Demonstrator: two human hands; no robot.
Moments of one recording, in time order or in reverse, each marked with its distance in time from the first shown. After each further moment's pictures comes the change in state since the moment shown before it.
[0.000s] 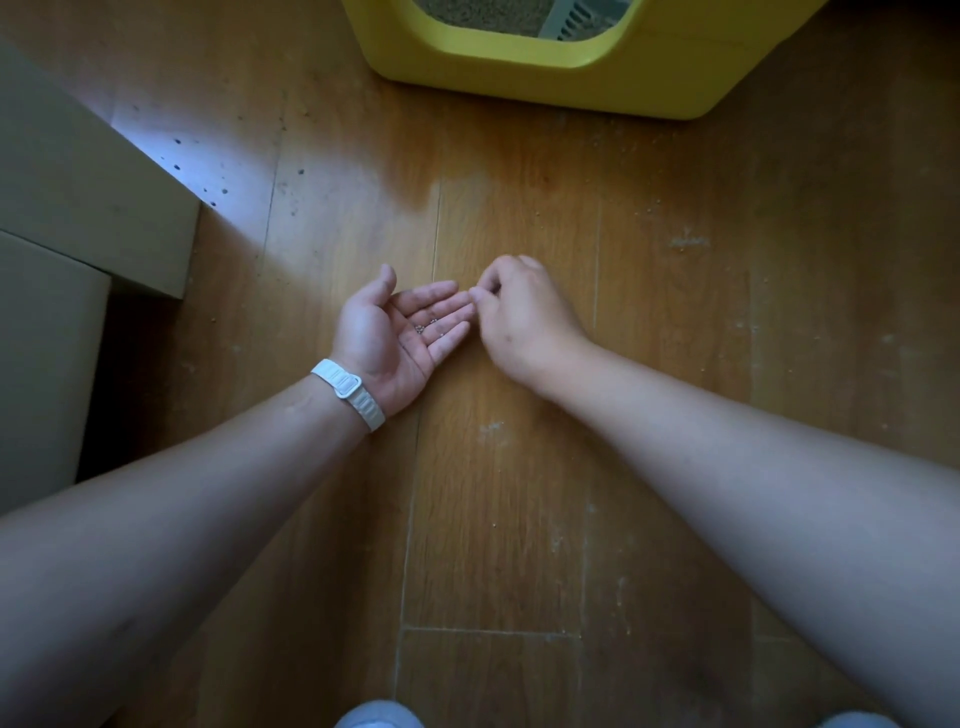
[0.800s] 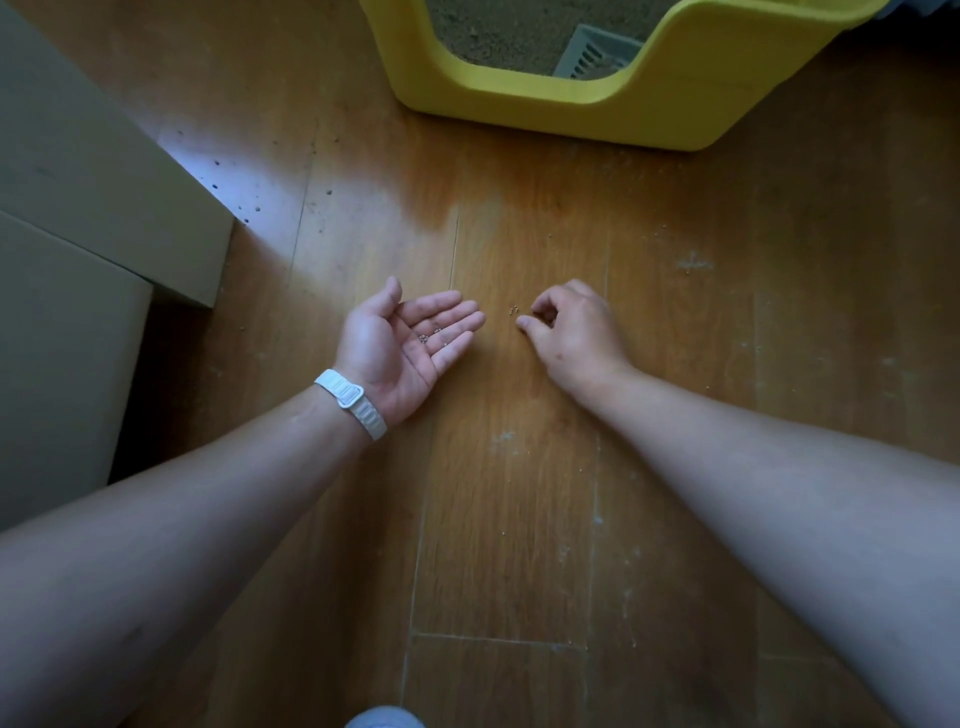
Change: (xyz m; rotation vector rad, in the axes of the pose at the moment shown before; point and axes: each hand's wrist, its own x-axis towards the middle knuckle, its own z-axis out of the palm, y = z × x) left_hand -0.019 0.010 -0.001 0.011 0.012 0.024; right_hand 0.007 0.047 -0.001 -0.085 0.103 0.037
